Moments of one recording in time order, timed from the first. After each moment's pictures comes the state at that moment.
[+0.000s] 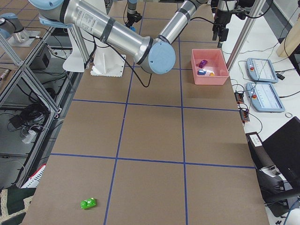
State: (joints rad) left arm -0.17 -1.11 -2.28 -1.96 -1.88 -0.93; right arm 1.23 -0.50 1.44 -2.25 2.10 0.29
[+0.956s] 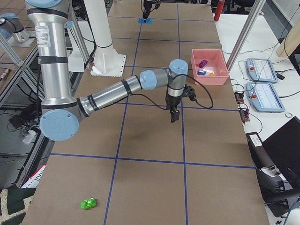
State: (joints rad) left arm -0.76 -1.68 -2.30 -1.33 -2.19 -0.72; right arm 1.26 -1.60 1.94 -1.71 2.18 0.09
